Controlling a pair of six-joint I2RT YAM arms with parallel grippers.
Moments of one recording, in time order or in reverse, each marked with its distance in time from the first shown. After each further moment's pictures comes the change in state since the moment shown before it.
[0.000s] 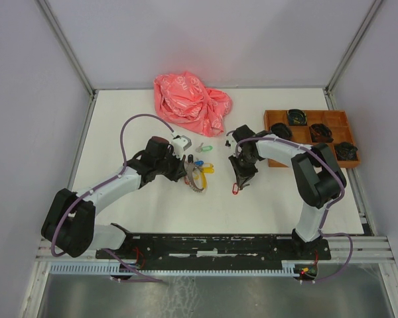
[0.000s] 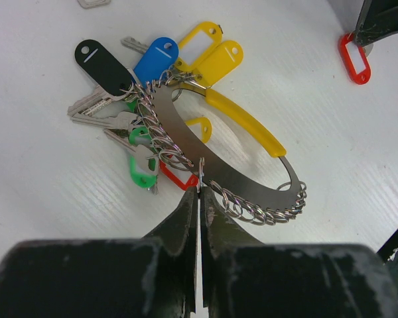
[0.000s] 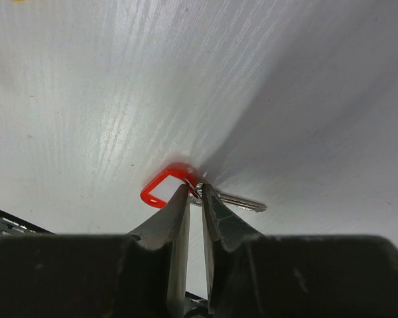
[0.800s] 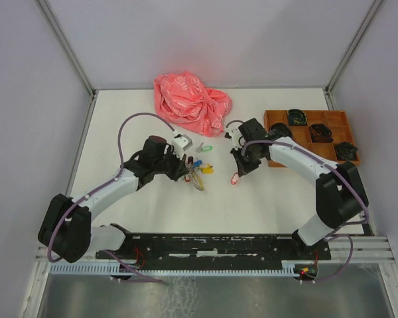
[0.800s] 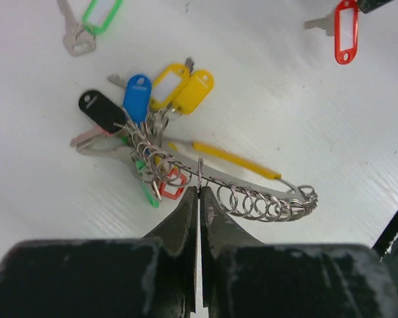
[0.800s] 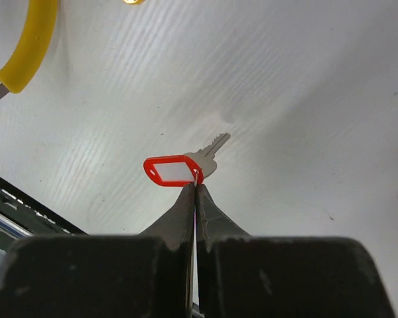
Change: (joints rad) left arm 0.000 -0.028 -0.003 0.024 0.051 0.054; right arm 0.011 -0.200 -0.012 -0.006 0.001 -0.121
